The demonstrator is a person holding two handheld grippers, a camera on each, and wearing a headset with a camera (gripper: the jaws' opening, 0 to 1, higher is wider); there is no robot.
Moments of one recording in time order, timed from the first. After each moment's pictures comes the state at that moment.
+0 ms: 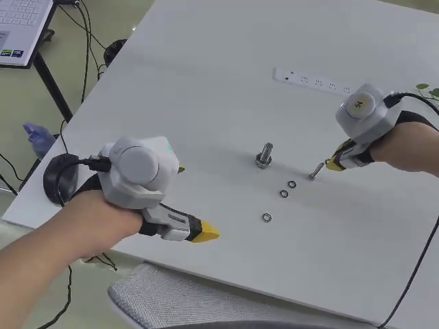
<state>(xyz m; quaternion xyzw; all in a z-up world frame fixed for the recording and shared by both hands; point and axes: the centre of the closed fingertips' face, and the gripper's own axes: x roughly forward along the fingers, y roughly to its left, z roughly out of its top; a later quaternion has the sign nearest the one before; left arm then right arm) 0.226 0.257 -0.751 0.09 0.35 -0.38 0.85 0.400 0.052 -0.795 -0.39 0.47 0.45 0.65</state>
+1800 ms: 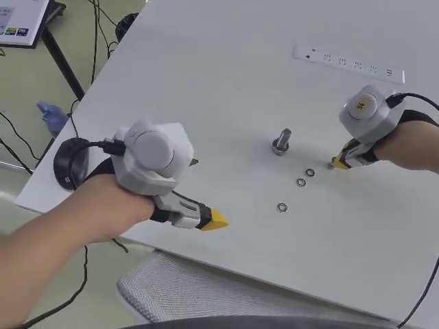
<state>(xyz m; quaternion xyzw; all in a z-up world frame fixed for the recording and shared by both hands) 0.231 0.260 -0.769 0.09 0.38 -0.39 0.83 0.405 0.057 -0.853 -0.40 0.49 0.46 0.62</state>
